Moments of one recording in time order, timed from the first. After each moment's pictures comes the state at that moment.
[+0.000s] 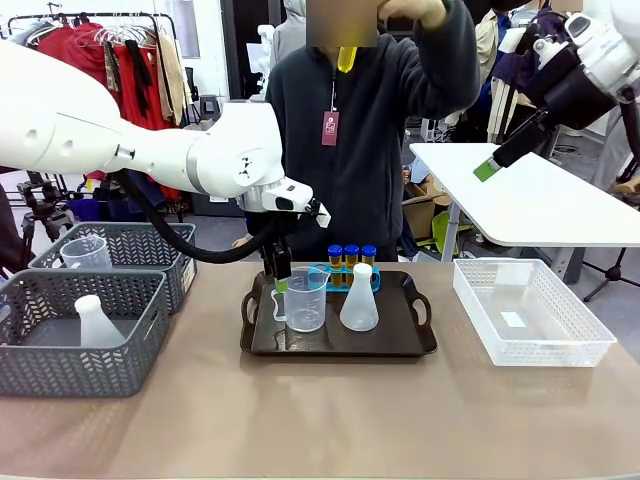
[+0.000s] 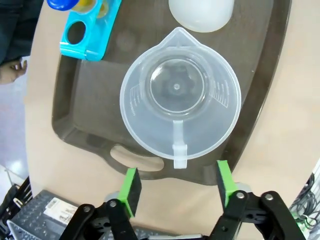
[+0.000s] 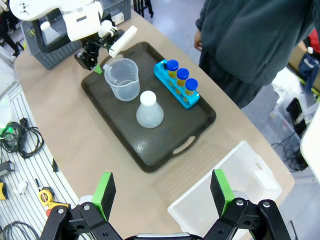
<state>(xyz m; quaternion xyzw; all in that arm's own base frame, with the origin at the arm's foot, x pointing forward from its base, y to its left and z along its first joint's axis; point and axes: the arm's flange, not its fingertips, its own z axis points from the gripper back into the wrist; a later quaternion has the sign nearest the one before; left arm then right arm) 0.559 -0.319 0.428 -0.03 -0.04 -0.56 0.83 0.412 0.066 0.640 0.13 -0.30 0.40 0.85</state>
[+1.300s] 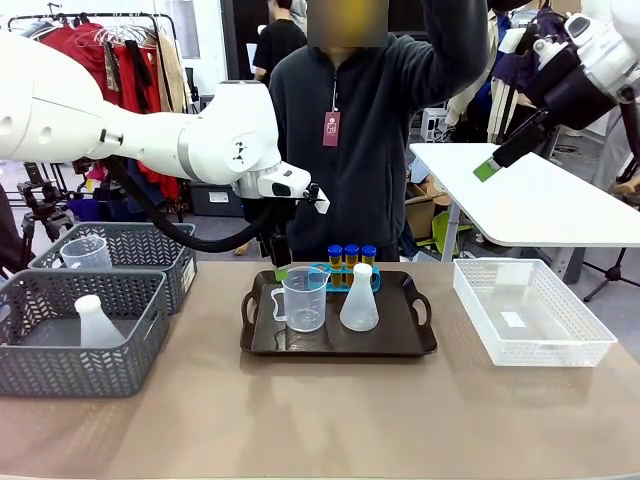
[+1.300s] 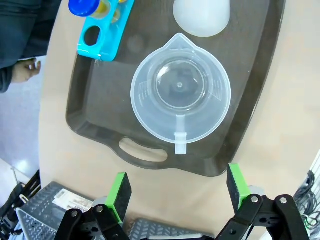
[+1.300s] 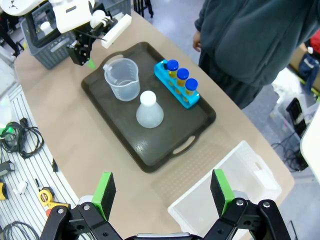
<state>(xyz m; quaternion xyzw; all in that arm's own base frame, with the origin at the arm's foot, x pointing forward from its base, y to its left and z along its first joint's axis) 0.551 -0.317 0.456 -0.02 -0.06 -0.56 0.83 0.412 0.066 0.640 0.13 -0.30 0.40 0.85</state>
